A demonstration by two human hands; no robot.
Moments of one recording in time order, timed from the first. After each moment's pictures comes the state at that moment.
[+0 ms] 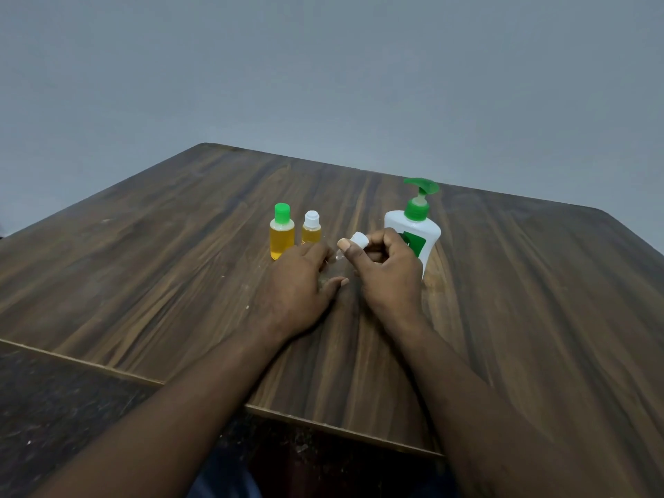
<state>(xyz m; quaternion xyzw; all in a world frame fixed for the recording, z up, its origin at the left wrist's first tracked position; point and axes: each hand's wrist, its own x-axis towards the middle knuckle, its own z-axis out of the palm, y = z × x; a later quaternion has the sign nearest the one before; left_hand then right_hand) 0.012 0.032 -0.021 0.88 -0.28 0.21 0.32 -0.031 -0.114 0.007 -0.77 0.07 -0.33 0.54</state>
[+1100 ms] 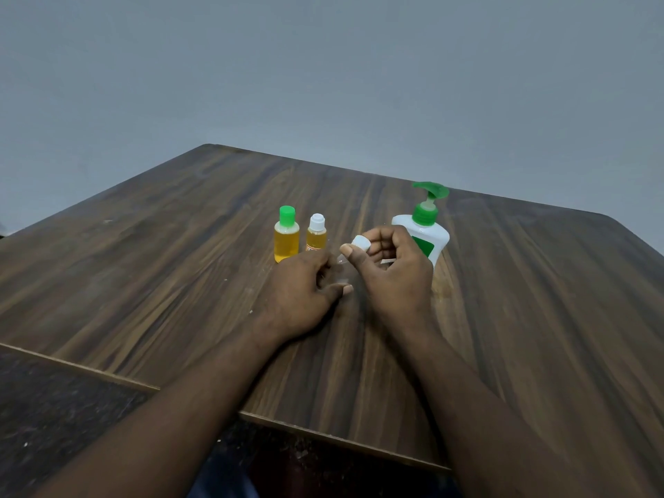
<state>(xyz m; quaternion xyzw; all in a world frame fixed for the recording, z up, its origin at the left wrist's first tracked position) 0.020 0.037 -0.022 0.86 -0.28 0.16 0.39 -0.031 -0.113 0.009 -0.78 0.03 -0.38 0.49</state>
